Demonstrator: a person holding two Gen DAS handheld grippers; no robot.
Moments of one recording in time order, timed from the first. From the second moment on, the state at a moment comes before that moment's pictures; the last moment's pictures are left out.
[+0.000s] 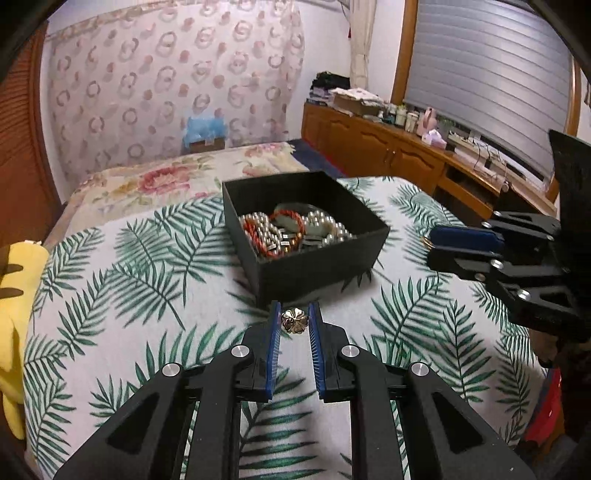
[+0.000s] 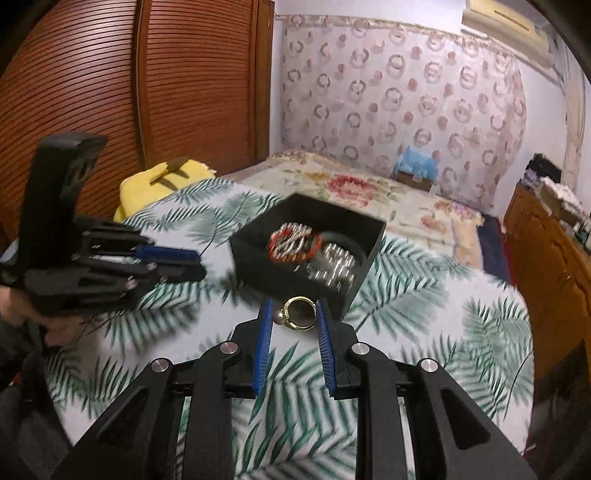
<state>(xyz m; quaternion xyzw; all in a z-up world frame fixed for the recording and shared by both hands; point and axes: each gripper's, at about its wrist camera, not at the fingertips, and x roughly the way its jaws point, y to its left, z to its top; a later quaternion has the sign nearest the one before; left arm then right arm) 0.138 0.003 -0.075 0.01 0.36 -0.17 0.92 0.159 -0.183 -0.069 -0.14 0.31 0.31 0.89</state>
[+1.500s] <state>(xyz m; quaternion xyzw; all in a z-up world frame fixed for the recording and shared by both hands) 0.172 -0.010 -0.027 0.02 0.30 -0.10 0.95 0.184 -0.209 -0.045 -0.06 0.27 0.27 0.92</state>
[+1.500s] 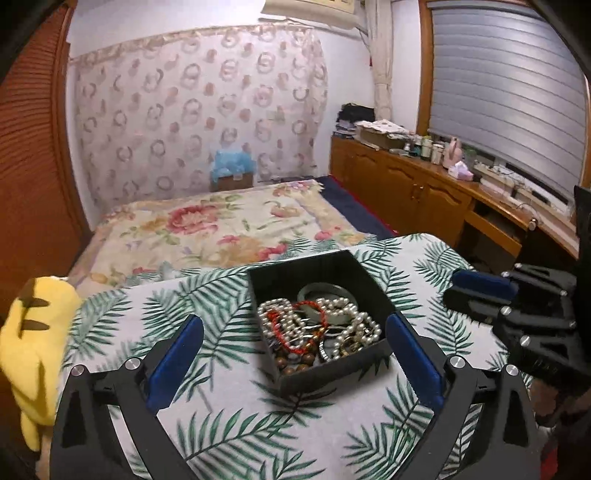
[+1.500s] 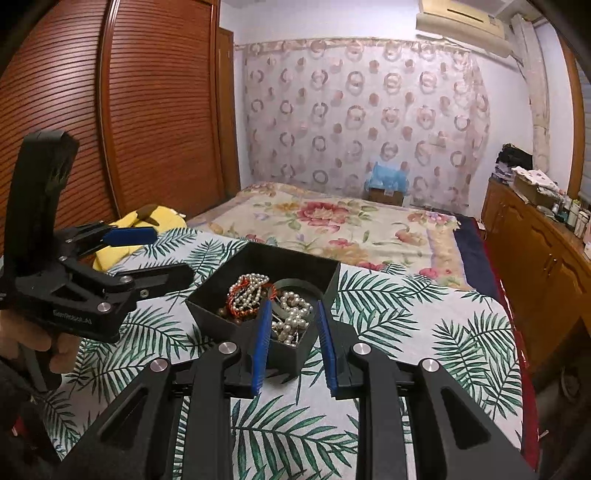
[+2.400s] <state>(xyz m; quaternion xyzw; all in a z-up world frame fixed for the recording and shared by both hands) 0.081 0.015 0.002 -0.01 0.28 -0.03 0.96 0.113 -0.233 0.001 0.00 0.20 0.19 0.96</state>
